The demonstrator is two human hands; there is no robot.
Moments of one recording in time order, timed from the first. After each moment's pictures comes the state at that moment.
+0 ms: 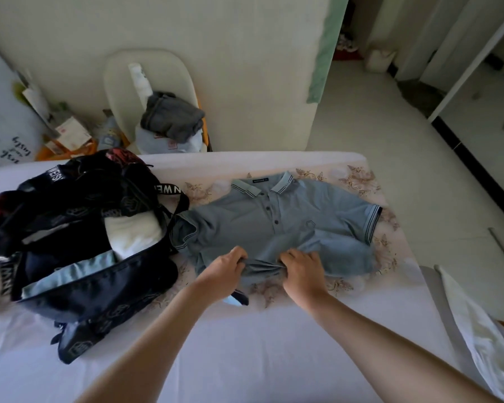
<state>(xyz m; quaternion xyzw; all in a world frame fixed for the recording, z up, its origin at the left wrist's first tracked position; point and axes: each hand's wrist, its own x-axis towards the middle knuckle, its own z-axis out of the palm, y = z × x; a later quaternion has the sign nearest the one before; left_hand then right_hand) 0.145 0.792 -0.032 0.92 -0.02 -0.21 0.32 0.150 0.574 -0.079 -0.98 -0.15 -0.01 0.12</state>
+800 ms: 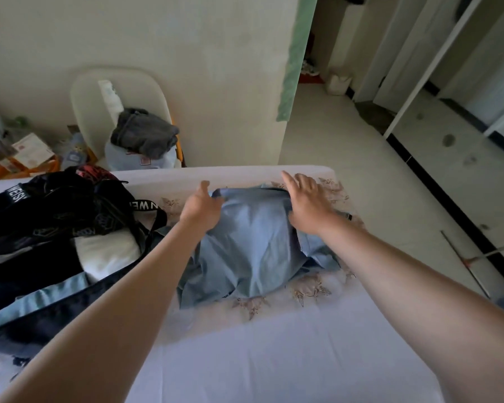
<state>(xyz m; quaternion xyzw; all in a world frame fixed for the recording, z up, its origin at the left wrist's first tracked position) 0.272 0.795 0.037 0.93 0.10 -0.06 0.36 0.261 0.543 0.059 -0.99 -0.12 0.01 0.02</state>
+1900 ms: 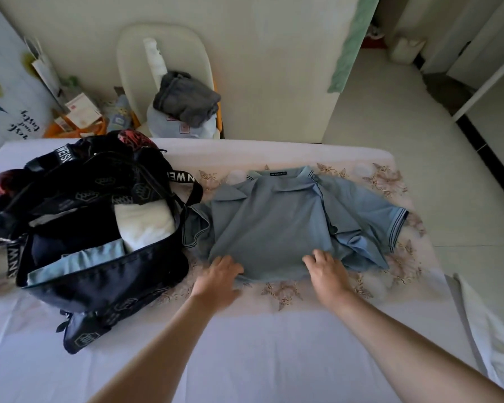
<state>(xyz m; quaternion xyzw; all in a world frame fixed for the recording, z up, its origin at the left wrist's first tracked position) 0.132 0.839 -0.109 0.97 -0.07 -0.17 0.15 0.177 0.556 -0.120 -0.98 -0.17 0.11 -0.04</state>
